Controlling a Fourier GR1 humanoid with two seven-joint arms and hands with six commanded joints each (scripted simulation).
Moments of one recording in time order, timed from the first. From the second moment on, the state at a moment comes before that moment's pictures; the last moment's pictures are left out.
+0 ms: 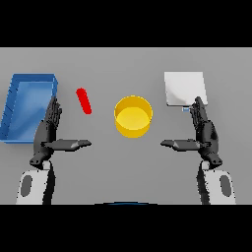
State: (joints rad) left arm 0.00 0.00 0.00 -1.57 0.00 0.00 0.00; right arm 0.00 0.00 0.00 -1.57 0.00 0.00 0.00
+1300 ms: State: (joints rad) left arm -0.13 0.03 -0.06 -1.43 -0.16 0.03 0.04; right arm 0.02 -0.09 0.06 -1.62 0.10 0.04 -0.06
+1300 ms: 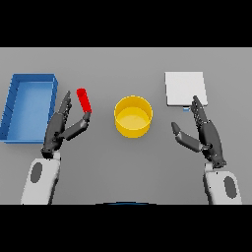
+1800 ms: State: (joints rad) left arm -0.39 0.03 0.01 -1.10 -0.18 0.08 -0.04; right arm 0.01 -0.09 0.06 -1.64 0.12 0.02 -0.03
